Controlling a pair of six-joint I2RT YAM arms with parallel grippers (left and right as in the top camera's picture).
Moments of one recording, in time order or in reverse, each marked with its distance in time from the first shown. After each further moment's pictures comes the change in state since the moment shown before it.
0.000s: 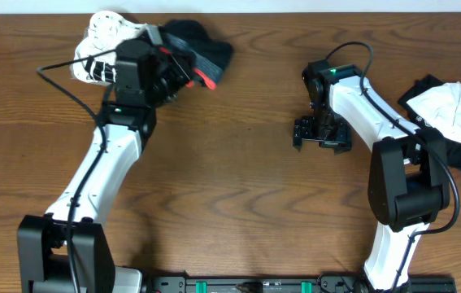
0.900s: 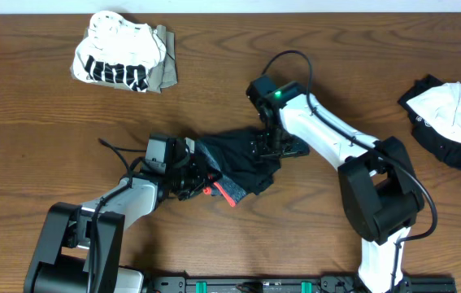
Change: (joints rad) left arm -0.093 0.000 -0.582 -0.034 0.366 -0.019; right arm 0.264 0.000 0.001 0.085 -0.022 0.003
